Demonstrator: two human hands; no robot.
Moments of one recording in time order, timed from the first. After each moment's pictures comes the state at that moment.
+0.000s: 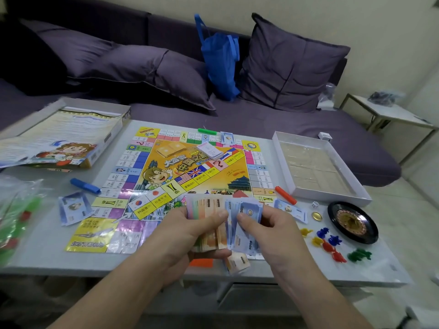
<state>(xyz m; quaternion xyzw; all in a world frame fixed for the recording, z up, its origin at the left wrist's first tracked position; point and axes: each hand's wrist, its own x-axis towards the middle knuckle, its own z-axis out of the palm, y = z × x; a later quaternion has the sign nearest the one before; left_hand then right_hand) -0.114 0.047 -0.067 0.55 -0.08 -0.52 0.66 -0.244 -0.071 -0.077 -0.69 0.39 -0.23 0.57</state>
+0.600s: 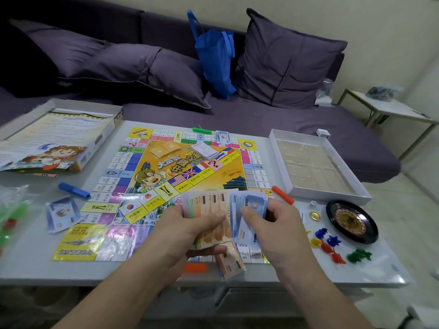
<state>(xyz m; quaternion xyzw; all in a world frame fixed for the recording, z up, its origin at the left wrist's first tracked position) -0.111 0.027 -0.078 0.57 -0.09 -0.47 0.66 -0.244 -0.091 -0.081 -0.71 0.39 -0.27 0.52</state>
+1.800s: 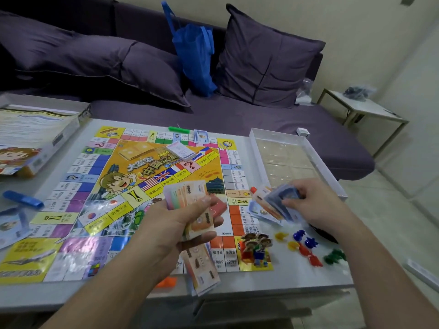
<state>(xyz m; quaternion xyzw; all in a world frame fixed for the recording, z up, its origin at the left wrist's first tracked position) -0.118 -0.019 -0.074 0.50 -0.08 -0.49 0.71 -0.305 -0.251 -0.057 -0.87 0.42 -0.11 0.24</state>
